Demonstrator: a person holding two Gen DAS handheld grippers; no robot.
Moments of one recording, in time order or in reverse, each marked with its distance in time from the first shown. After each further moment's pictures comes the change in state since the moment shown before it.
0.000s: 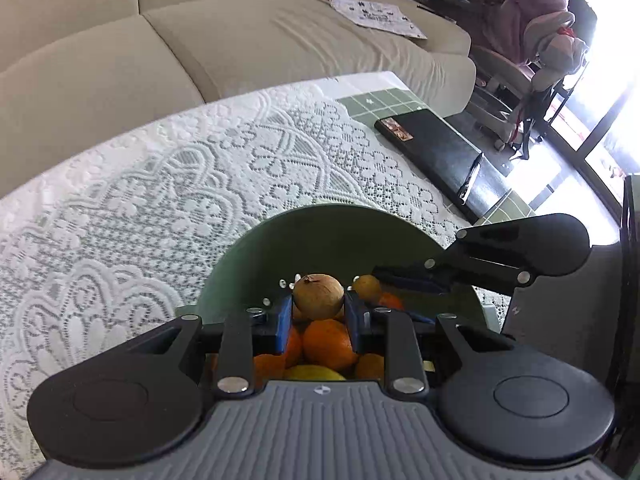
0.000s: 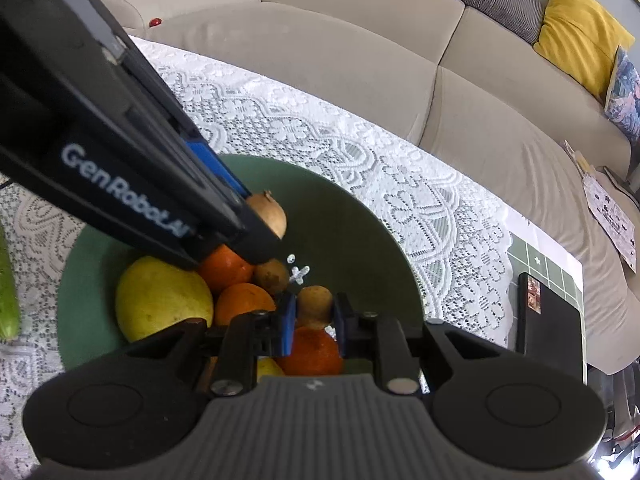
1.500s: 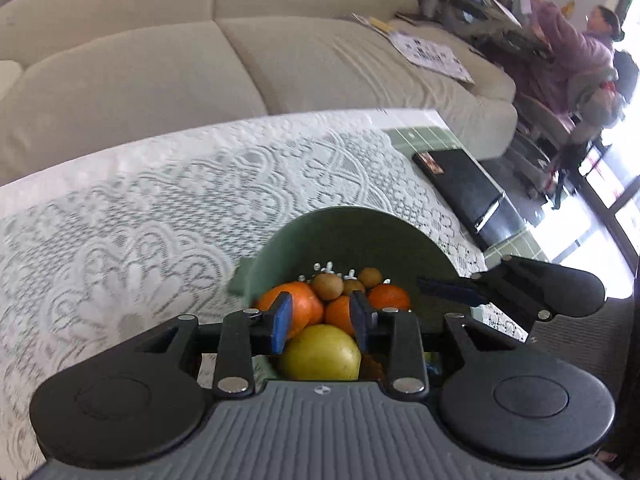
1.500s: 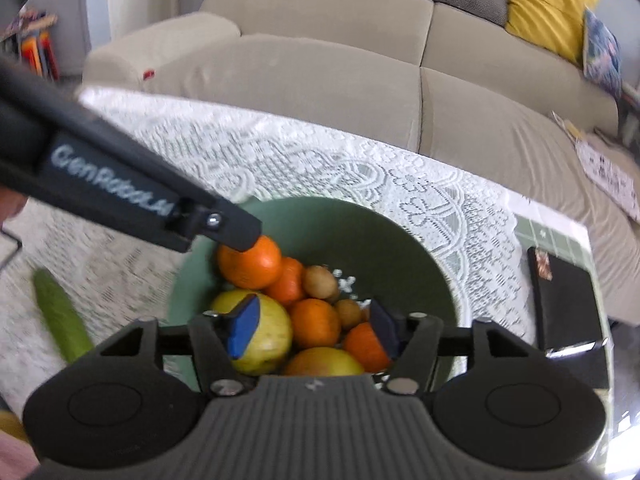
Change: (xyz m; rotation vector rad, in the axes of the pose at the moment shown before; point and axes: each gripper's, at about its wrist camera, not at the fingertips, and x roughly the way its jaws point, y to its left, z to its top) left arm -0.077 -0.004 -0.028 -0.180 -0.092 0.123; right arm -0.052 0.019 0.009 0.201 -0.055 0.051
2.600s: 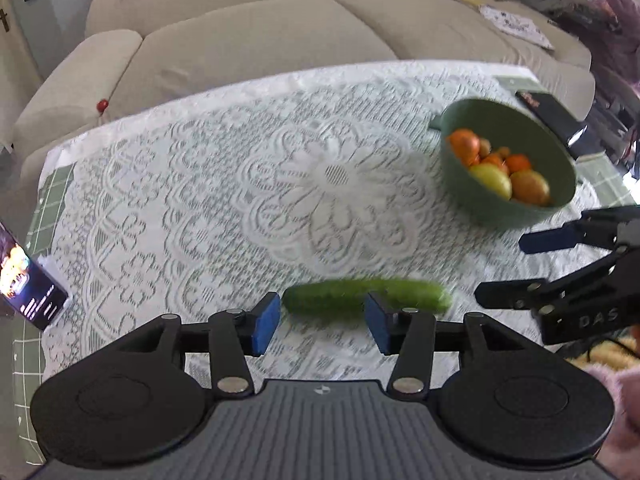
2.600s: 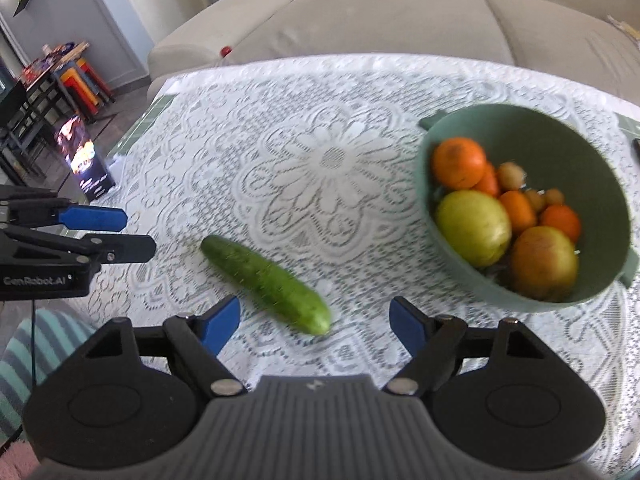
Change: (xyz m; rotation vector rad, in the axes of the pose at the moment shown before) left arm -0.107 0.095 -0.130 -0.013 0.079 0.283; right arm -0.029 0.113 -0.028 0.179 0.174 0.287
